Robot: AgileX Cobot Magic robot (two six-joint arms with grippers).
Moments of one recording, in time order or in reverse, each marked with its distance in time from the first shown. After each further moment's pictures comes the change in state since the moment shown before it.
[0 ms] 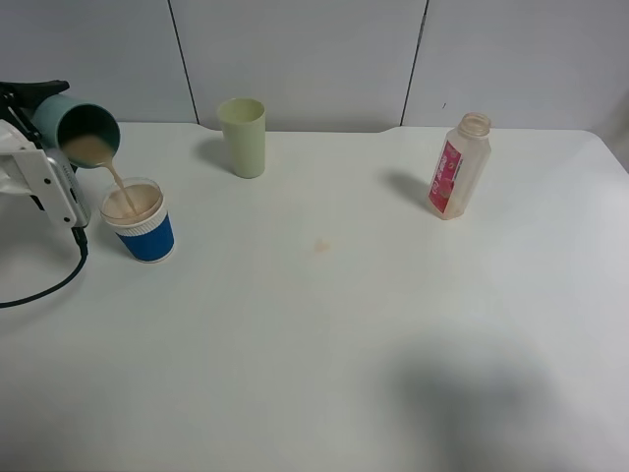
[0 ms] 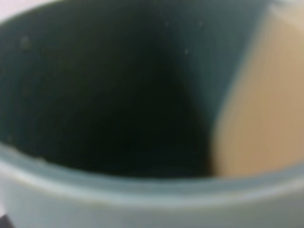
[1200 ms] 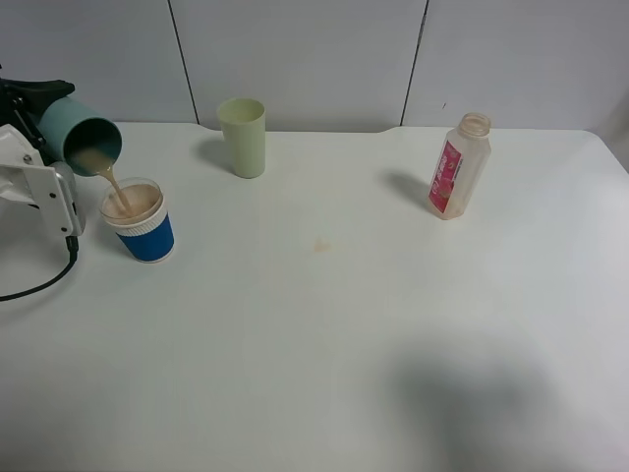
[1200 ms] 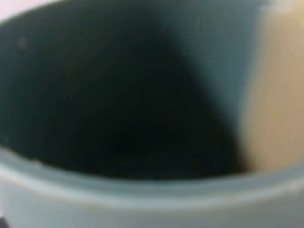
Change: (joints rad) left arm 0.000 0.000 0.000 0.000 0.000 0.201; right arm 0.000 0.000 0.000 0.000 0.000 0.000
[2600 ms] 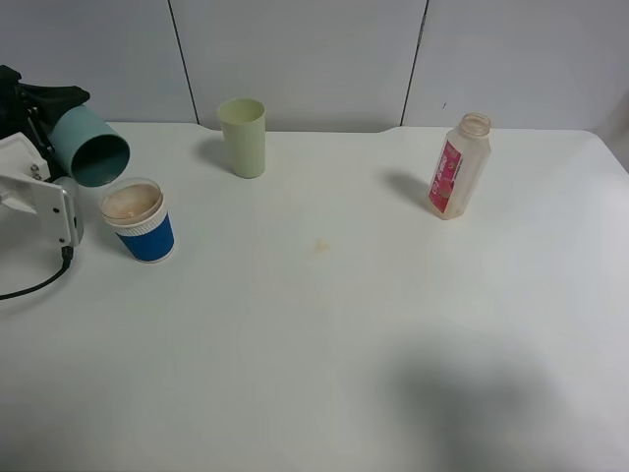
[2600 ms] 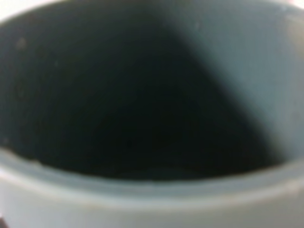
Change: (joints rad) left arm 0.000 0.000 -0.001 0.076 -0.001 0.119; right arm 0.000 0.000 0.000 0.000 0.000 0.000
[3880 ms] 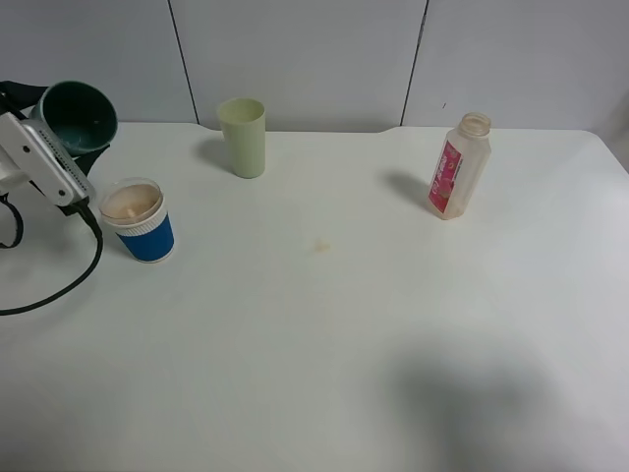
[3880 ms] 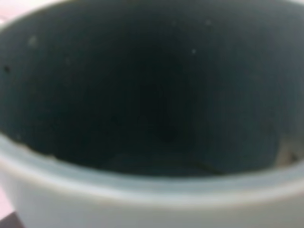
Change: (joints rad) left arm 0.000 0.000 0.000 0.000 -0.001 -0.699; right arm 0.000 0.000 0.000 0.000 0.000 0.000
